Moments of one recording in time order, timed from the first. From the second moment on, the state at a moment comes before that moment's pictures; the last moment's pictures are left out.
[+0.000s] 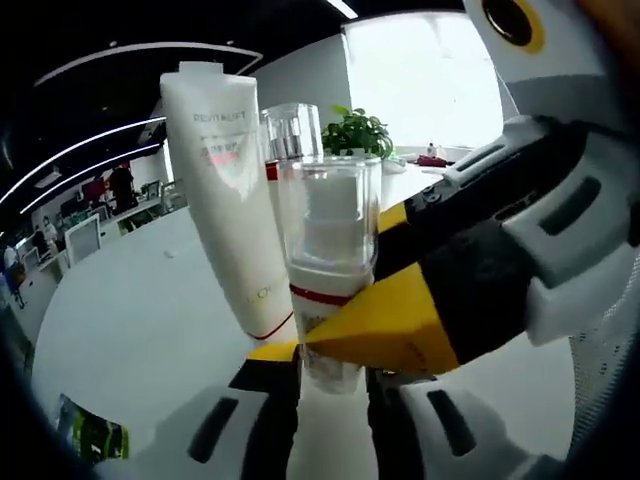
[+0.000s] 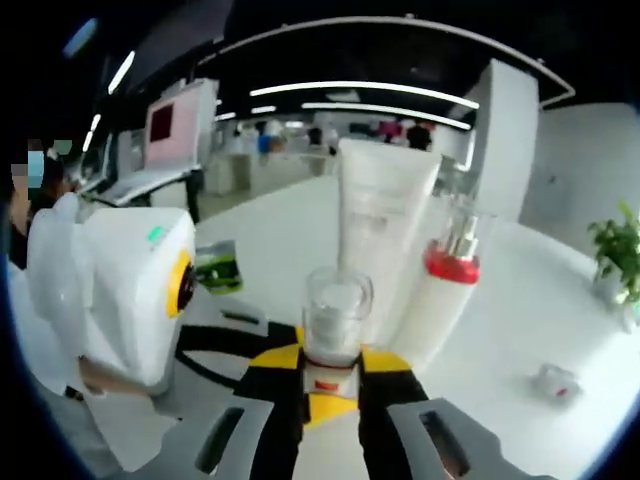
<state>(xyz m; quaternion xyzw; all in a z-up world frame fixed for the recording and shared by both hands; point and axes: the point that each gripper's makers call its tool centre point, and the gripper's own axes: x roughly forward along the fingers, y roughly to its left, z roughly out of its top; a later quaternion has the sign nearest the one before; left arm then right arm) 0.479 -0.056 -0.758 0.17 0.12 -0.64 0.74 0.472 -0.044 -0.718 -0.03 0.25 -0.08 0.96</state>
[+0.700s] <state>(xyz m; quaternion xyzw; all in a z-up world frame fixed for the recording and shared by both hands) 0.501 -0.046 -0.781 0.16 0.18 -0.59 0.77 0.480 -0.058 -0.727 -0.02 0.24 -0.11 0.97</state>
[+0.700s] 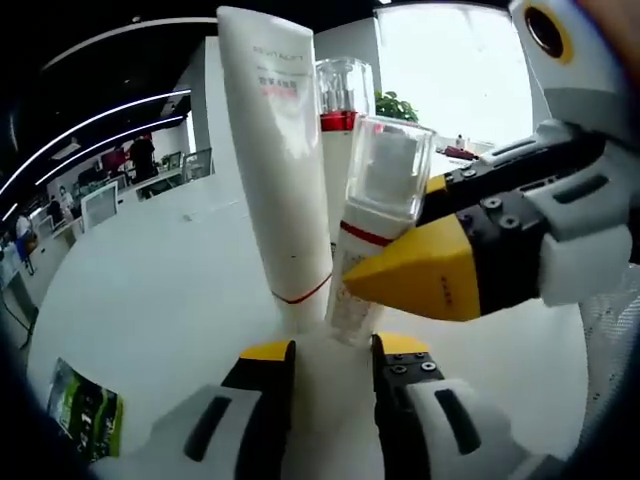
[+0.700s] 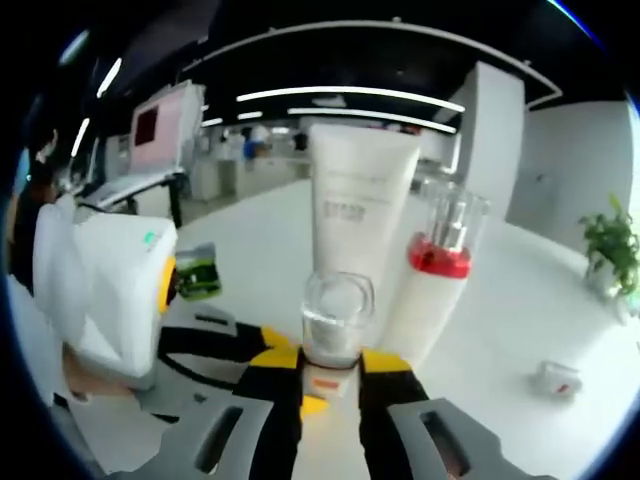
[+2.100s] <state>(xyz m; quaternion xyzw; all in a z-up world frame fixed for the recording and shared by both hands) 0.497 -0.049 -0.766 0.14 0.18 -0.61 0.76 0.483 -0.055 -0.731 -0.03 0.30 -0.09 0.95</state>
